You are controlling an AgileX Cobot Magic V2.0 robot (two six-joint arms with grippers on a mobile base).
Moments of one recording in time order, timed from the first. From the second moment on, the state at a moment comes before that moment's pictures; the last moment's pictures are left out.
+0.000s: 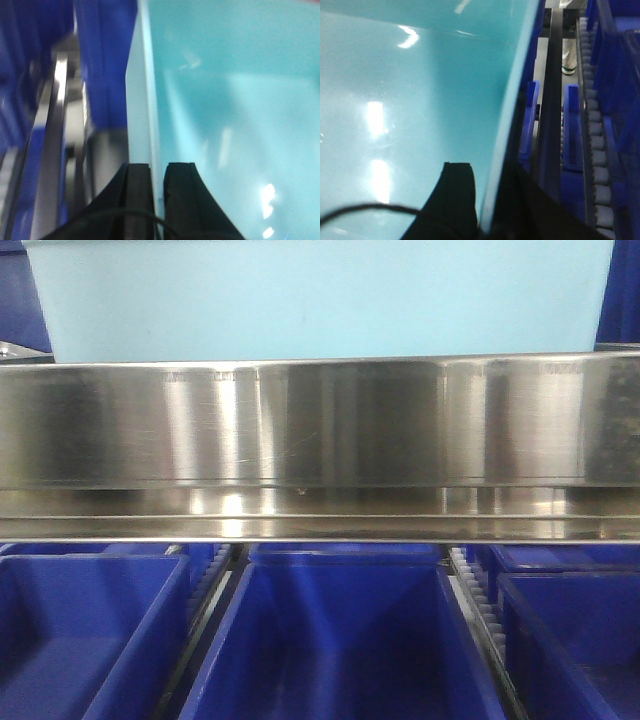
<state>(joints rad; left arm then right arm) -0.57 1.56 -2.05 0.16 0.99 -0.26 0.30 1.43 -1.86 0.09 1.04 0.08</state>
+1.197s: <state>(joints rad) -0.58 1.56 -1.83 0.24 1.18 -0.26 0.30 1.51 -1.78 0.20 1.12 0.07</state>
